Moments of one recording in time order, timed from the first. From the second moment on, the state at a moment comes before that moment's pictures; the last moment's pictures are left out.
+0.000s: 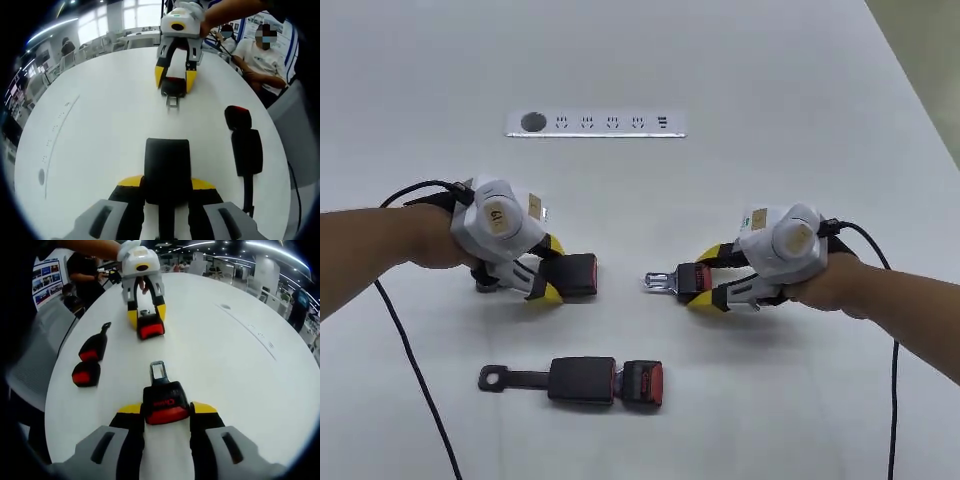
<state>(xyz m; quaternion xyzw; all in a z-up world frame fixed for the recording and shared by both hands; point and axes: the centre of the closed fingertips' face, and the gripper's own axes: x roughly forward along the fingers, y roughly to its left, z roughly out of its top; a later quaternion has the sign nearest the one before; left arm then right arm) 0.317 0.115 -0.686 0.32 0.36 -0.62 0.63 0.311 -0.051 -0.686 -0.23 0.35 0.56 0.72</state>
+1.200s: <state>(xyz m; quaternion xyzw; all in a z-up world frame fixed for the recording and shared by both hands) 0.320 0.118 -0.690 0.33 0.36 -0.62 0.61 0.307 -0.095 -0.697 -0.23 0.37 0.54 0.72</state>
